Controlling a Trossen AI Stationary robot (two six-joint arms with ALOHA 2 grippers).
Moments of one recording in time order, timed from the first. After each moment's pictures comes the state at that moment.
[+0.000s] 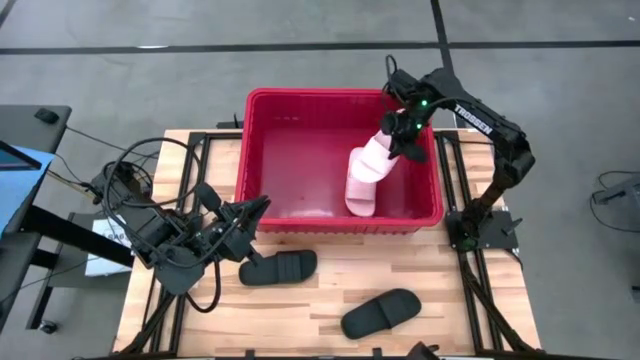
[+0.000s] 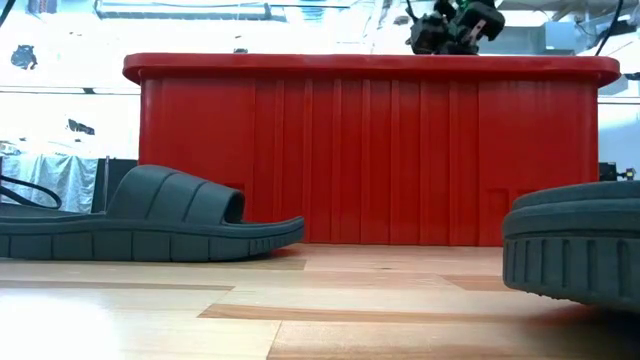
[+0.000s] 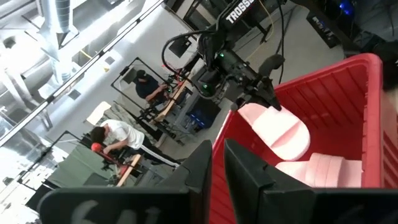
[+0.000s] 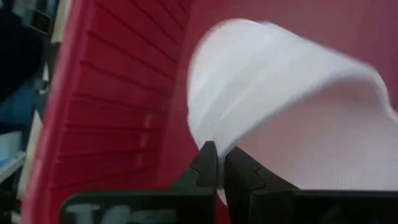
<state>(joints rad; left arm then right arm) -0.72 1.43 1.64 -0.51 -1.46 0.48 -0.75 1.67 1.73 -1.57 -0.55 -0.92</state>
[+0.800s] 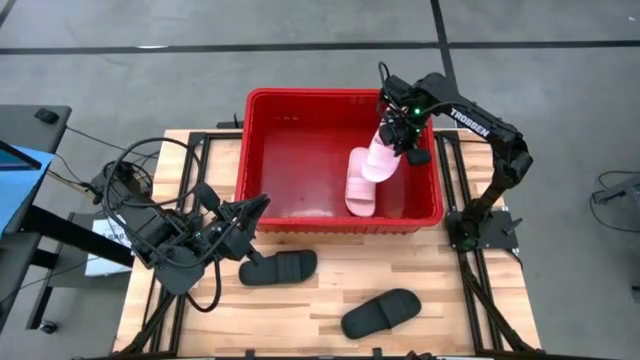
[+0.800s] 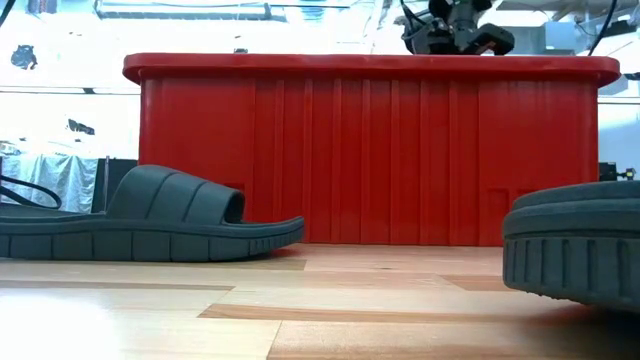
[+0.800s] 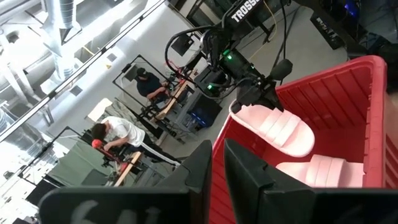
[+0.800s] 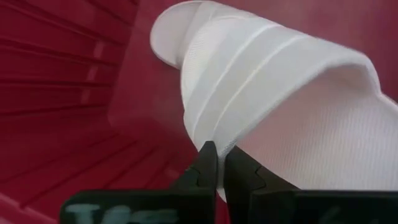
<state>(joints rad) -0.72 1.43 1.64 -0.51 -1.47 0.46 -0.69 1.67 1.73 -1.57 -0.25 -1.07</state>
